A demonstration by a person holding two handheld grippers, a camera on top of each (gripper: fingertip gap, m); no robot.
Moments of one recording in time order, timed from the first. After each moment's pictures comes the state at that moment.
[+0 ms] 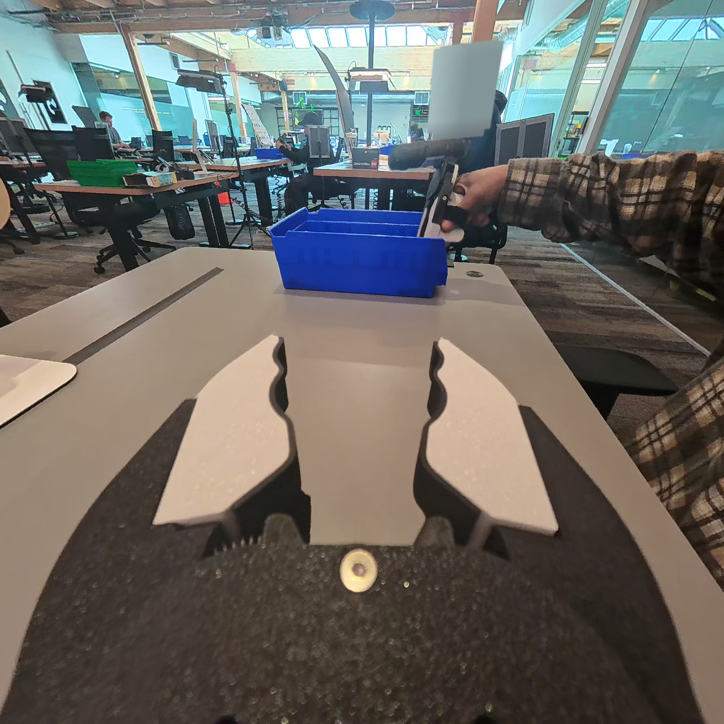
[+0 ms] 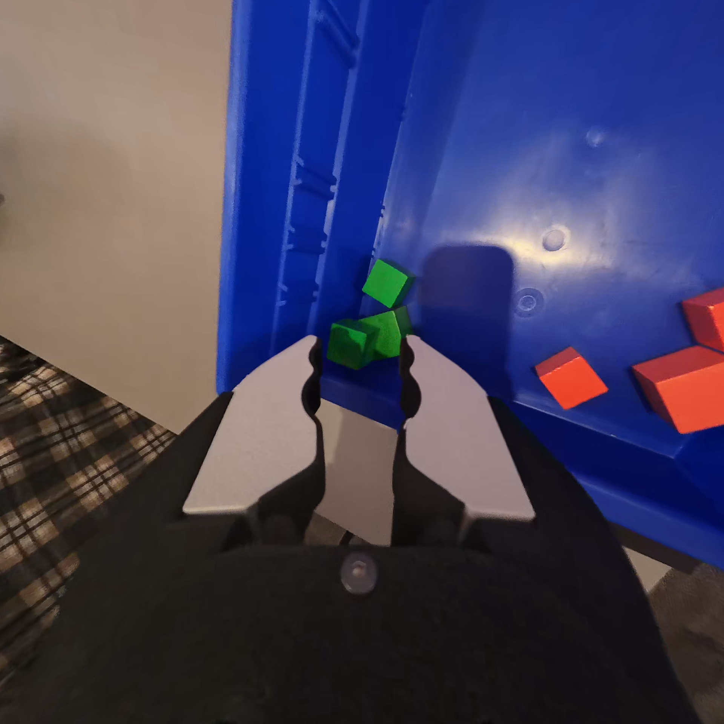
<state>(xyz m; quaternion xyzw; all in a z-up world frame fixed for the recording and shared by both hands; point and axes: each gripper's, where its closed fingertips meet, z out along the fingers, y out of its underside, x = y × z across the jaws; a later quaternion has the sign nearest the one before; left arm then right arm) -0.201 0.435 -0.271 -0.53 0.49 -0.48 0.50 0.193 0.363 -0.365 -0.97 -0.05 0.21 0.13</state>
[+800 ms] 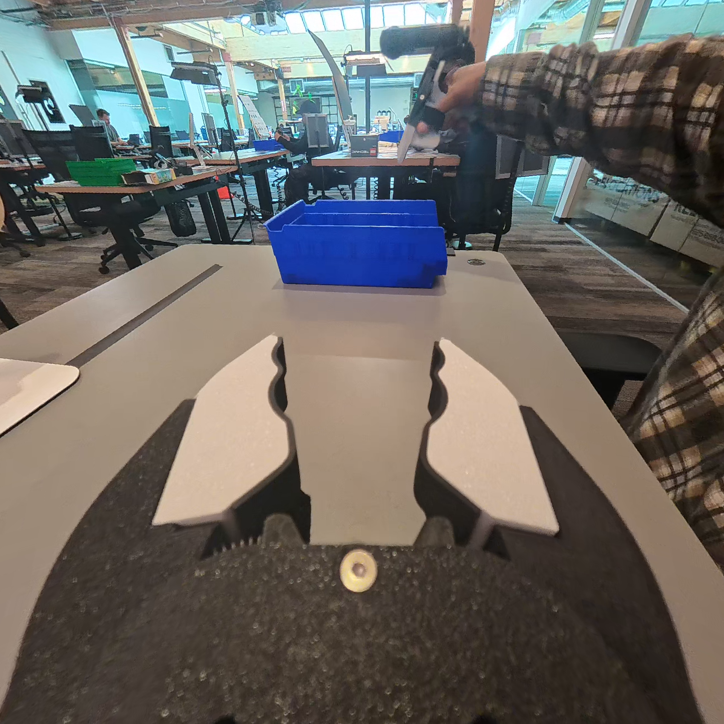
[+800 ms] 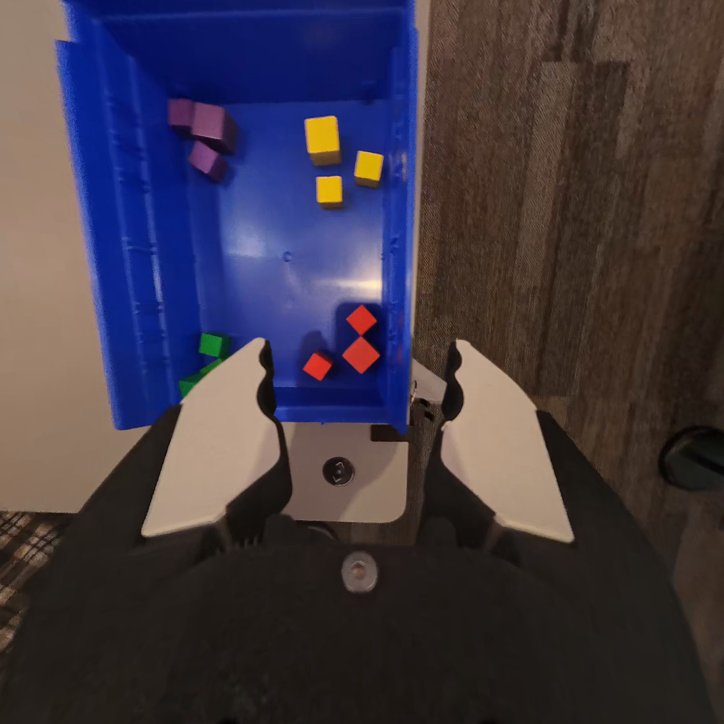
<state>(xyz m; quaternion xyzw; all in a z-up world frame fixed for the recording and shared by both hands) -0.198 0.429 -0.274 -0.53 0.51 -0.46 0.50 0.344 0.400 -0.259 -0.98 0.04 0.01 0.19</state>
